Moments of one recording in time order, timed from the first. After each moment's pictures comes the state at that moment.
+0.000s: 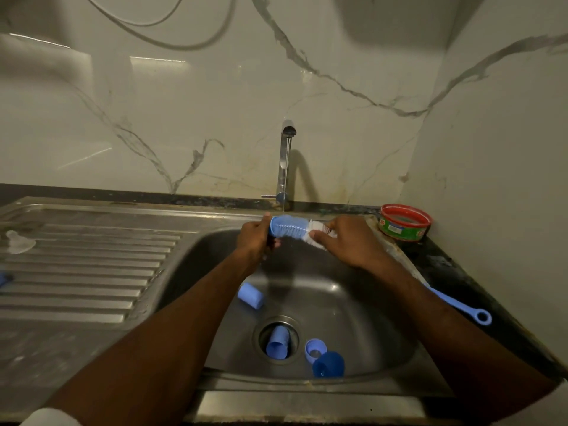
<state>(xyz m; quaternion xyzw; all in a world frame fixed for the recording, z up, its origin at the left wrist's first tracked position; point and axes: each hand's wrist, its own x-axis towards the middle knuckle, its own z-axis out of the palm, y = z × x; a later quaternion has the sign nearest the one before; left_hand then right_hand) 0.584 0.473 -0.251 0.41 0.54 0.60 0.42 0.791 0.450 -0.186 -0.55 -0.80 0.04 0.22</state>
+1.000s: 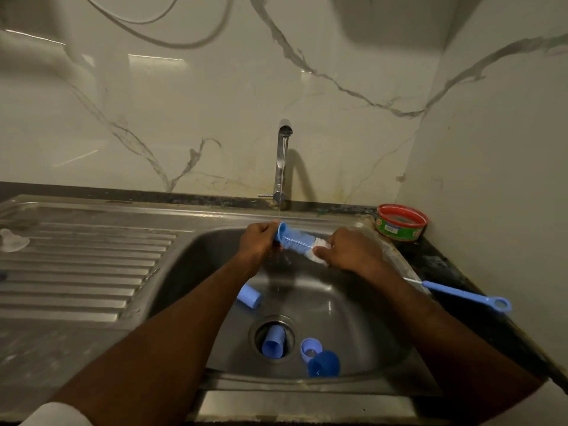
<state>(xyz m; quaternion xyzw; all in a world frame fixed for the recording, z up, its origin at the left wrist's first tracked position) 0.593 0.476 -0.261 0.46 0.56 0.55 0.40 0.793 0.454 -0.199 -0.63 -0.77 0.04 0.10</state>
